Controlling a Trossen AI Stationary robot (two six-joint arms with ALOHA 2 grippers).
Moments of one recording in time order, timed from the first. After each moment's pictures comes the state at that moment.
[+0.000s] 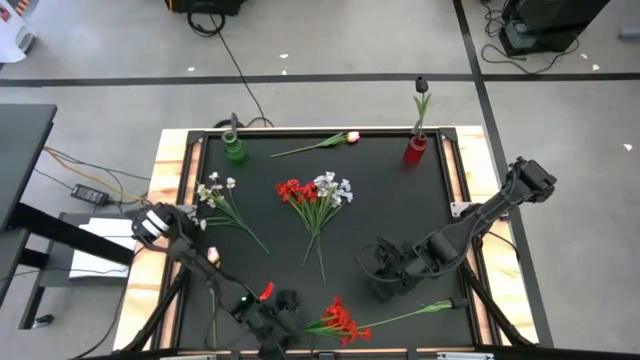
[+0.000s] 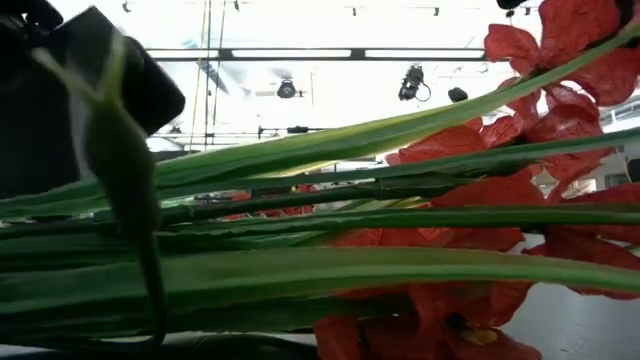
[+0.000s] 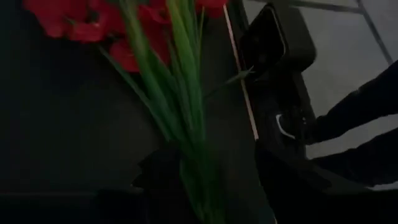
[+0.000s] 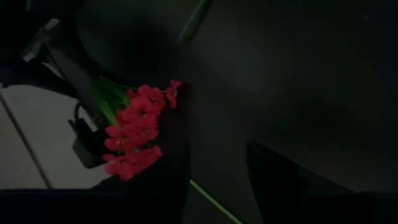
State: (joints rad) left arm -0.74 1.95 1.15 0.00 -0.23 -0.61; right arm 0.59 1.49 1.13 -0.70 0.16 1.43
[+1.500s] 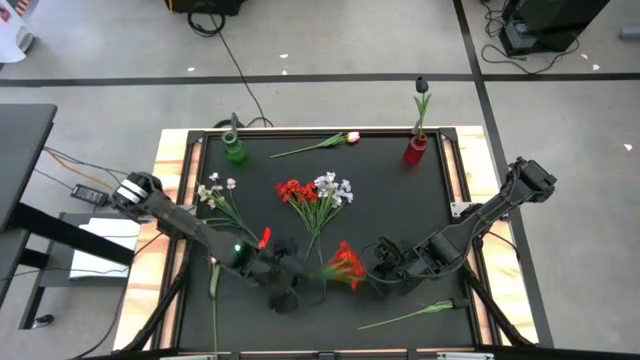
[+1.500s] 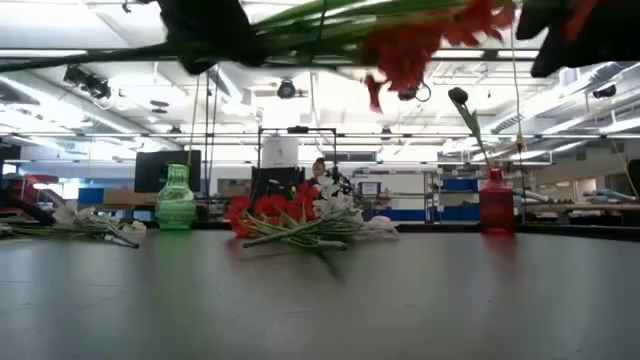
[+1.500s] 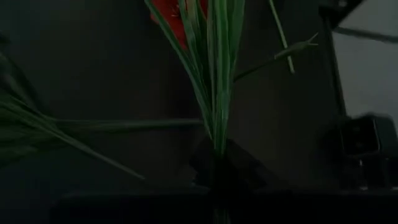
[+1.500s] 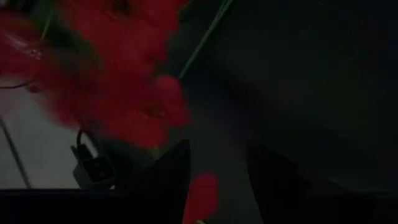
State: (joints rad) left arm -0.50 1.62 1.19 -0.40 -0.30 -0.54; right arm 0.59 1.49 1.13 -0.69 0.29 1.42
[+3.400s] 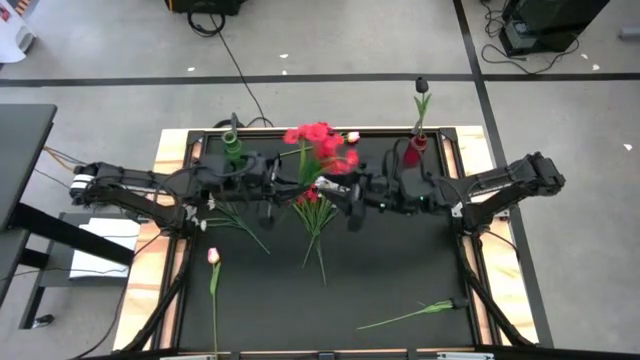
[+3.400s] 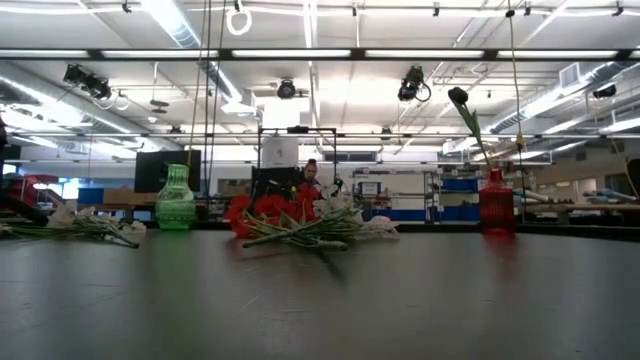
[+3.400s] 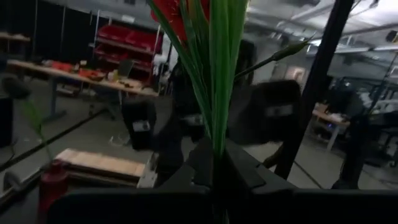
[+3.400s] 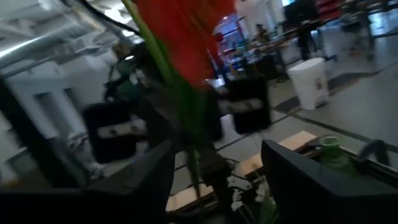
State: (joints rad) left arm -0.04 1.15 0.96 0.36 -0.04 -0.24; right arm 0.17 1.38 1.13 0.35 0.37 0.39
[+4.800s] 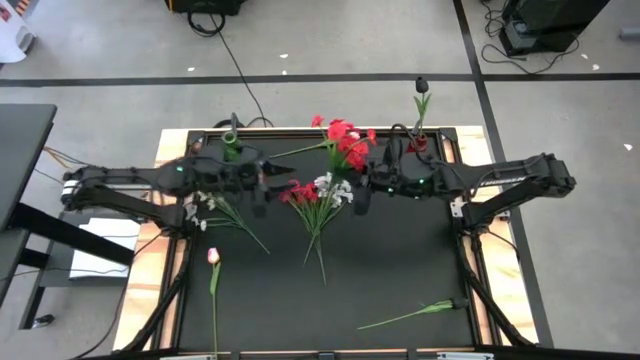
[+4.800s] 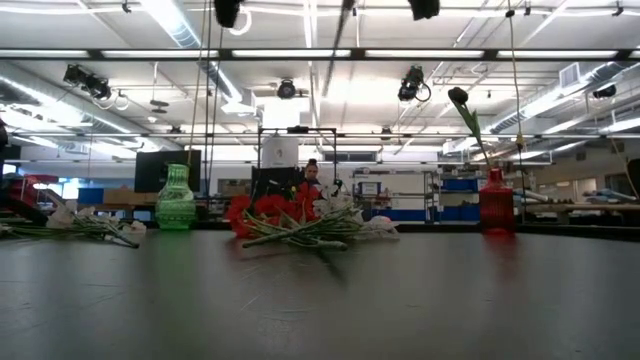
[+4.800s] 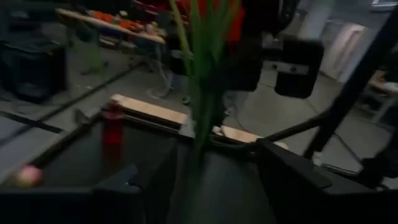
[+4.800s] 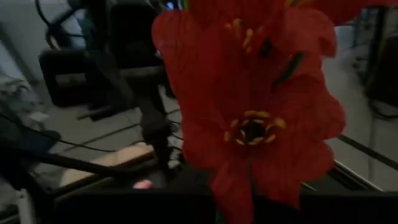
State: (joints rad) left arm 0.05 1.02 0.96 0.00 -0.07 -0.26; right arm 0.05 1.27 1.13 0.01 0.35 0.29
